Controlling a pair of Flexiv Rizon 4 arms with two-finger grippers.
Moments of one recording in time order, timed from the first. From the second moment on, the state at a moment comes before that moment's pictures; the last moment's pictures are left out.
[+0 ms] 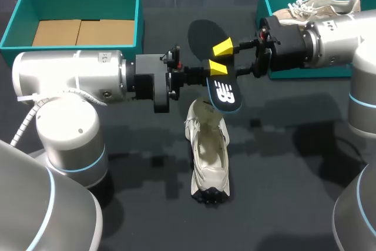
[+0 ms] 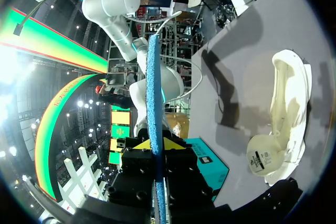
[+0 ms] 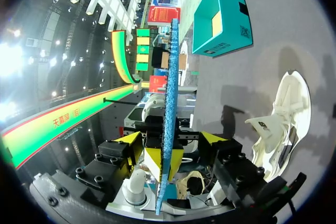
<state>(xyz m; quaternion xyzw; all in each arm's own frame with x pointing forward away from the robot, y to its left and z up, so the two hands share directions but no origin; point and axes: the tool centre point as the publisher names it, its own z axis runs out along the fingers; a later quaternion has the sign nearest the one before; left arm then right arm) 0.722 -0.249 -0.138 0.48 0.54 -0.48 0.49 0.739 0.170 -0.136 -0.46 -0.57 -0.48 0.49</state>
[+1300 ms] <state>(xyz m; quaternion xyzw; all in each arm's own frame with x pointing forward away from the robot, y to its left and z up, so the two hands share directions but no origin) 0.730 -0.263 -0.145 0.49 0.53 -0.46 0.52 0.756 0.167 -0.140 -0.46 -0.54 -0.50 0.49</state>
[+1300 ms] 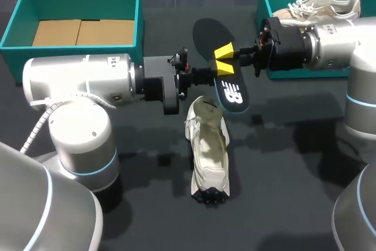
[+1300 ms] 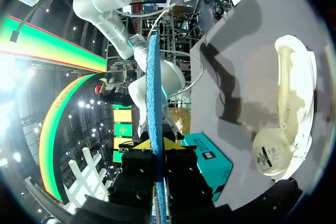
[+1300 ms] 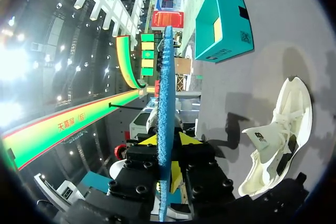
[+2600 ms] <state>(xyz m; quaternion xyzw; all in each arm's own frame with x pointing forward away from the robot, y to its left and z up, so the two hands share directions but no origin) 0.757 -0.168 -0.116 0.57 0.59 -0.35 0.45 0.731 0.173 -0.163 -0.48 -0.52 -0.49 0.51</state>
